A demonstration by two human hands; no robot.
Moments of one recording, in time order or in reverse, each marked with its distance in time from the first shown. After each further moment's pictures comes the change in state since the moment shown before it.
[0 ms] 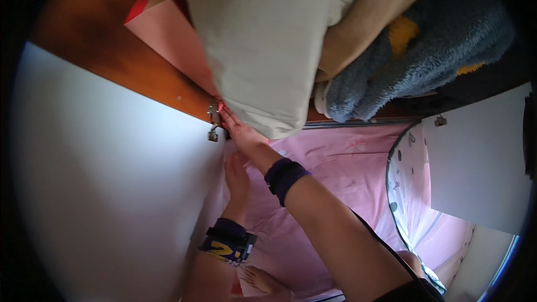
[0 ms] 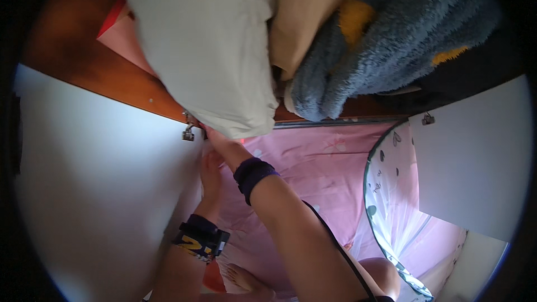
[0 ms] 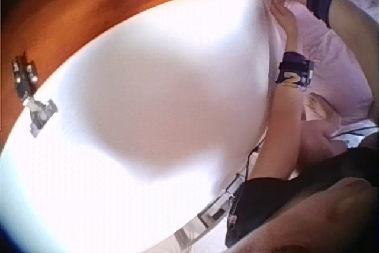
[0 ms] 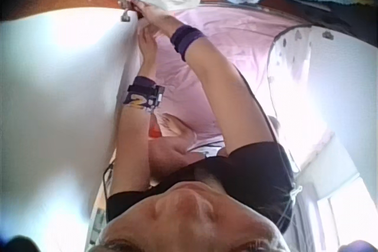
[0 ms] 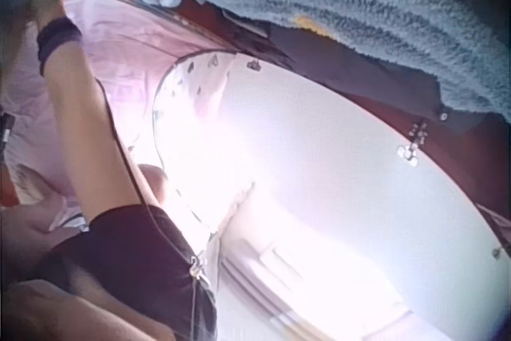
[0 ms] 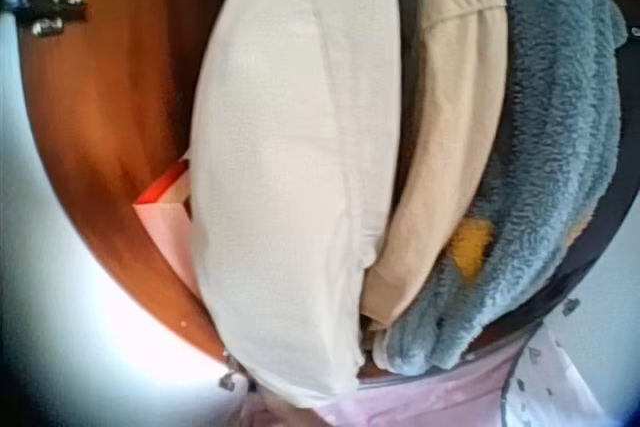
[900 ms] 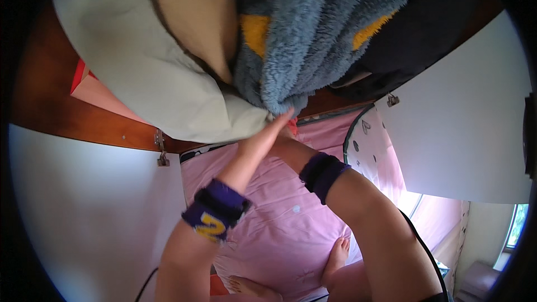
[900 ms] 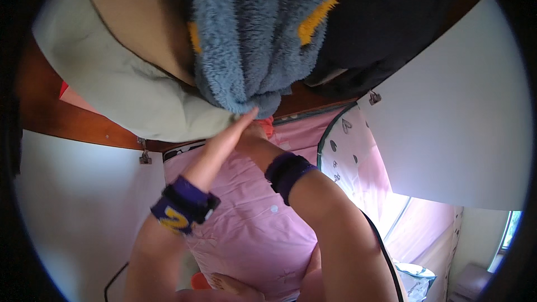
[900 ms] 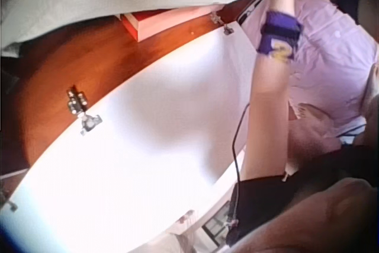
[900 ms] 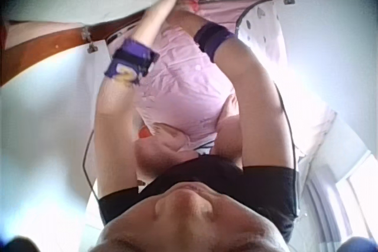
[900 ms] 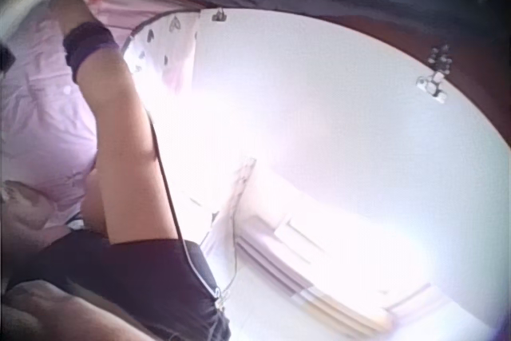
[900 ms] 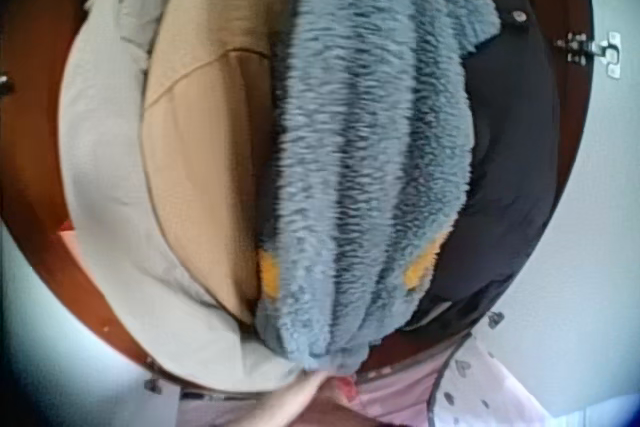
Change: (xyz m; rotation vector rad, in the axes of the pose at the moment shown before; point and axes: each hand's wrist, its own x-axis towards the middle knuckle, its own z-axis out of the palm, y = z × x) left_hand 0.026 0.096 0.232 0.185 -0.792 0.014; right_hand -0.045 0.125 -0.205 -0.063 -0.559 0.178
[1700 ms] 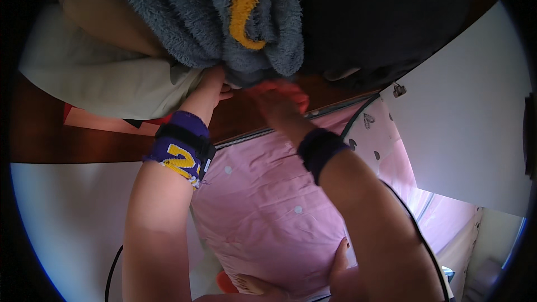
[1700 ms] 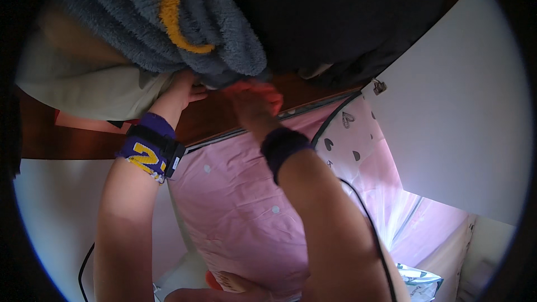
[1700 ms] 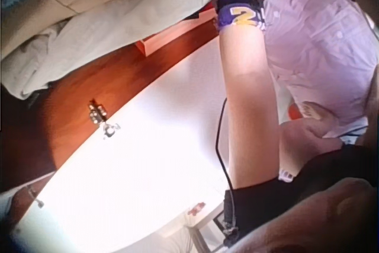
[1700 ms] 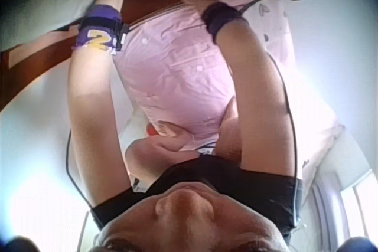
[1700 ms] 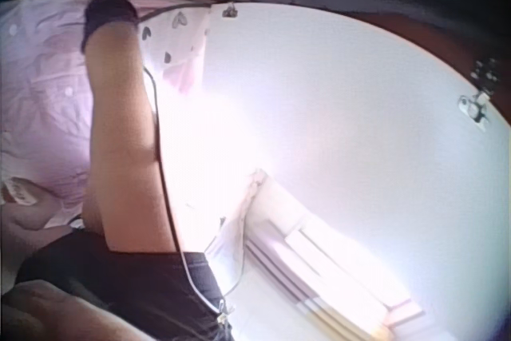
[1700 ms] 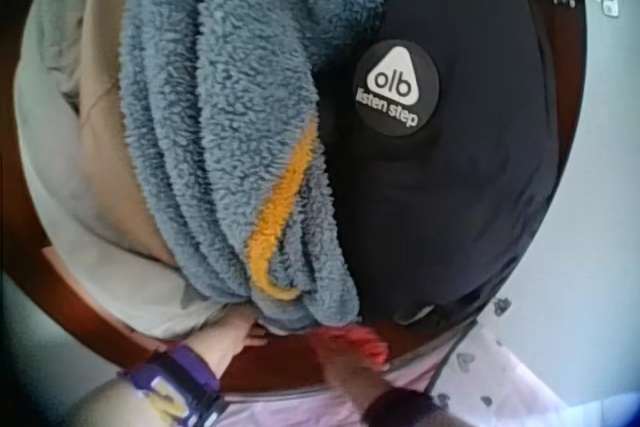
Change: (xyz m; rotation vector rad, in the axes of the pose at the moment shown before) left_hand 0.071 0.055 -0.072 0.124 0.314 -0.443; right_hand 0.032 0.083 -0.031 0.111 -0.017 0.086
